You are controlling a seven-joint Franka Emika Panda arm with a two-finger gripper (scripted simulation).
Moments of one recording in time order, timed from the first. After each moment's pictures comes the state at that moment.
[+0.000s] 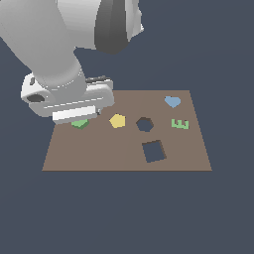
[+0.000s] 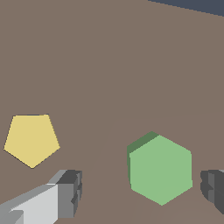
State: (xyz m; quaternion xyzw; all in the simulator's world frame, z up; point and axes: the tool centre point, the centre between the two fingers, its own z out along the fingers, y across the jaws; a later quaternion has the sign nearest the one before) arm -0.011 -0.135 0.067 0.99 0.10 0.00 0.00
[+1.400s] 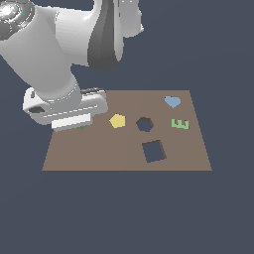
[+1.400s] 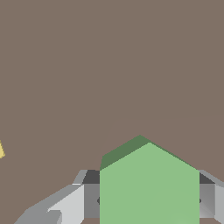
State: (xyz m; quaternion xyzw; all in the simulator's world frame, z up) arm -0.010 -0.157 0.031 0.99 0.12 0.00 0.00
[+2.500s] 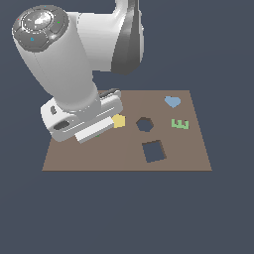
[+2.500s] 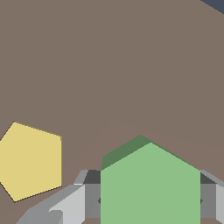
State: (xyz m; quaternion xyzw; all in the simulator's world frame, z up) arm 0.019 -0.106 0.033 0.96 0.27 0.00 0.00
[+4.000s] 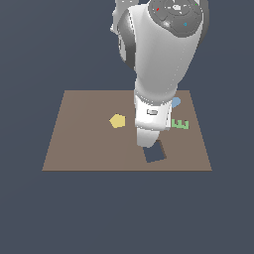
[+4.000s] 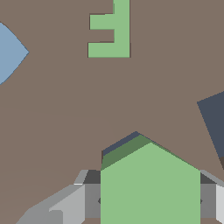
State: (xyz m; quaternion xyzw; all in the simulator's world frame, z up) arm 0.001 0.060 0.040 0.76 0.65 0.00 0.00
